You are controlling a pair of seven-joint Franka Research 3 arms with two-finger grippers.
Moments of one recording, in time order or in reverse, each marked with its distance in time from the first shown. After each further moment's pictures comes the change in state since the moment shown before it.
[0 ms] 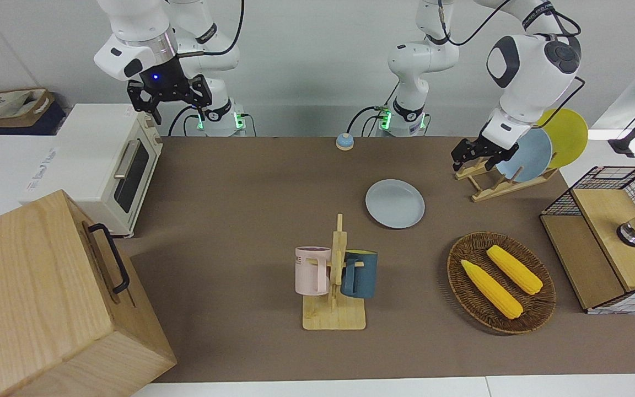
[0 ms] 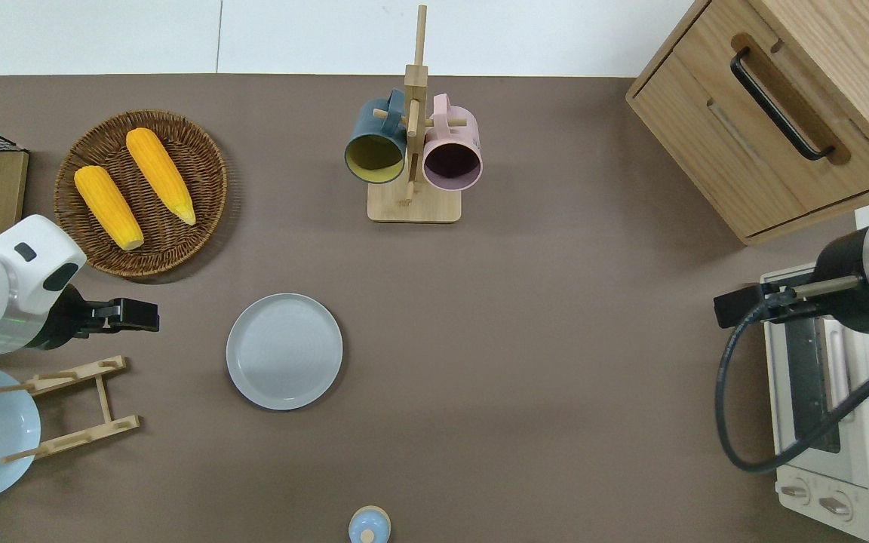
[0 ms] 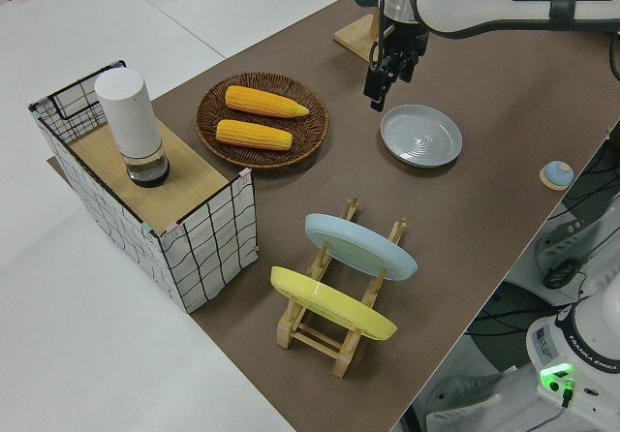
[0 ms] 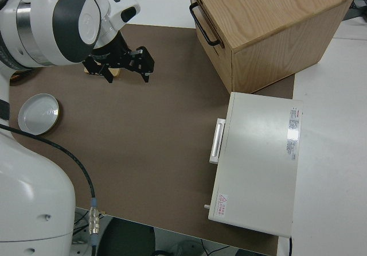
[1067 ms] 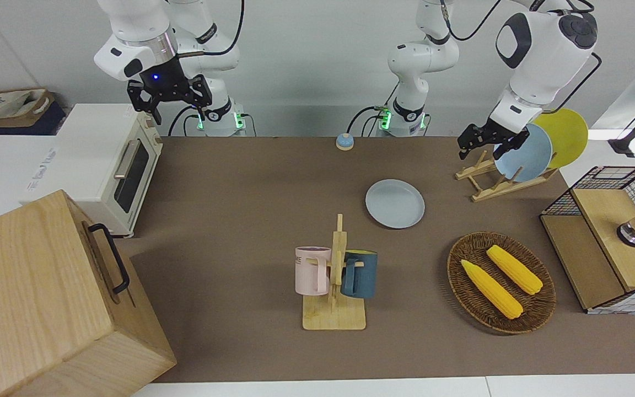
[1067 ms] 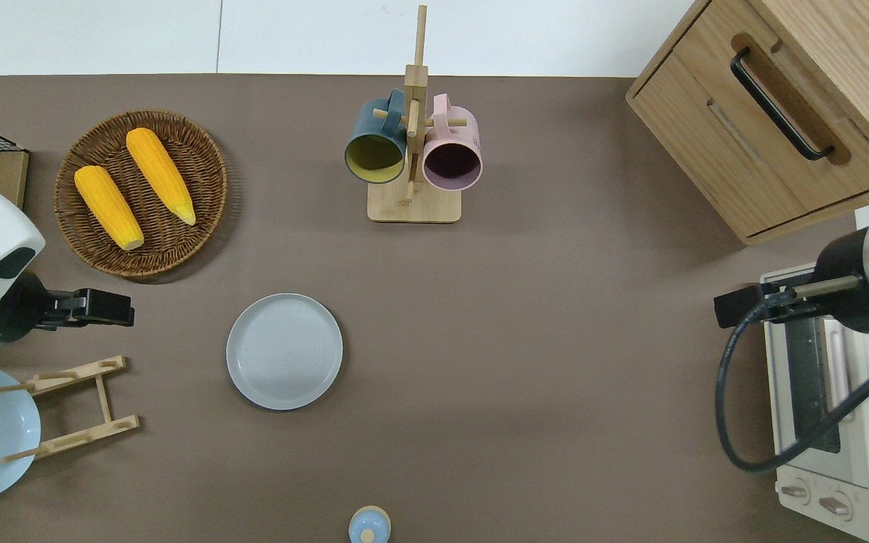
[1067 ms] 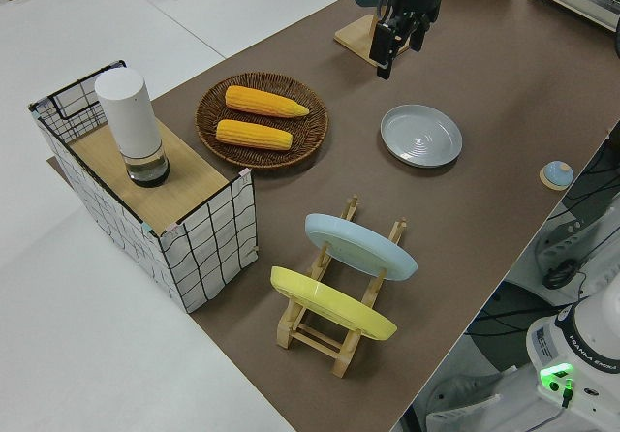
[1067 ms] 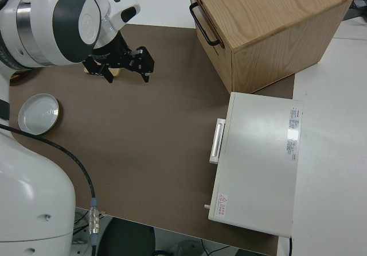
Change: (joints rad) left arm -0.001 -0.002 -0.001 0.164 0.009 -0.164 0.018; right arm 0.000 0.000 0.000 0.000 0.000 0.000 0.000
